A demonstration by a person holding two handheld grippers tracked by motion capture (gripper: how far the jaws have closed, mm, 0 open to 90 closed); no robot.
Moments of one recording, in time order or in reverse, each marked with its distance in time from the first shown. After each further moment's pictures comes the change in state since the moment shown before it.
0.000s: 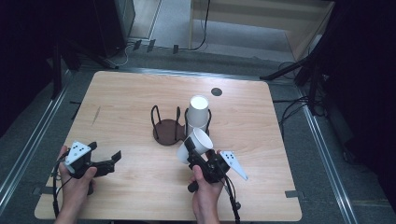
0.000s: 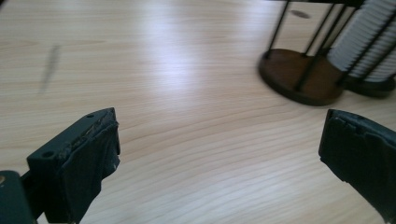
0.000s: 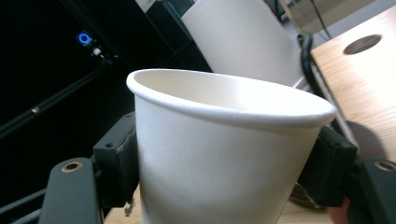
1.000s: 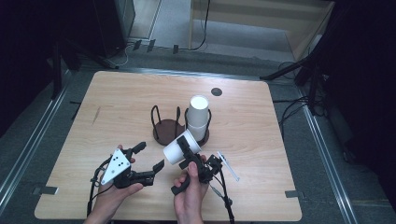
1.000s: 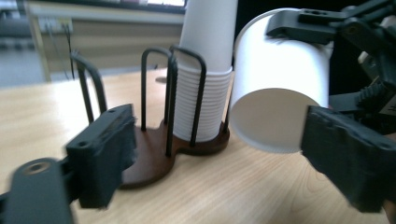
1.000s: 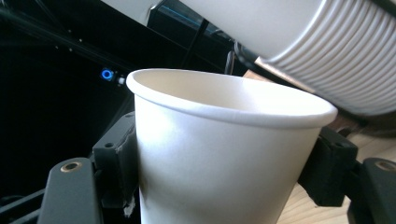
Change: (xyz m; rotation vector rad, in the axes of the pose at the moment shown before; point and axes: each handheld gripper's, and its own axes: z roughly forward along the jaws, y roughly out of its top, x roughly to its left) left arm -0.122 0.014 0.009 -0.240 -0.376 0.139; right arm 0.014 -0.017 0.010 0.036 0.052 0.434
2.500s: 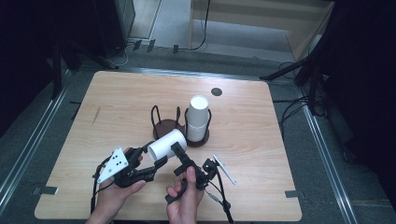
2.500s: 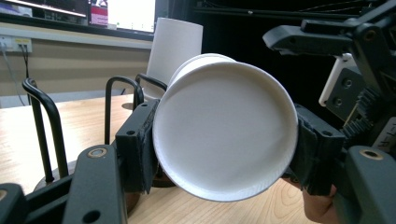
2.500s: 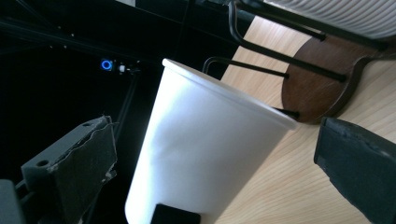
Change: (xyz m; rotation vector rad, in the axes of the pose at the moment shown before) left arm 0.000 0.002 0.008 -0.121 -0.147 -0.014; right arm 0.017 -0.011 -0.010 0.121 -0.030 0.191
